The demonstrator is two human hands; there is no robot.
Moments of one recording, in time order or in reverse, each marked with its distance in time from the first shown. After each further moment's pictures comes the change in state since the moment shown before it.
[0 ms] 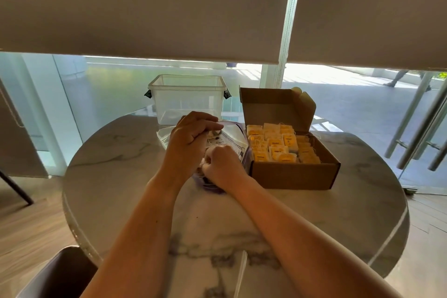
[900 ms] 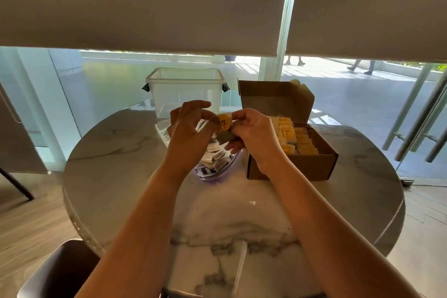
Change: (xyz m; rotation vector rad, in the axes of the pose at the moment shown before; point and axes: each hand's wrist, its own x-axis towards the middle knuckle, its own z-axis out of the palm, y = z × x) left_hand 0.000 0.012 0.006 0.021 0.016 -0.179; right_hand -0.026 0.009 -0.076 0.962 0.147 0.163
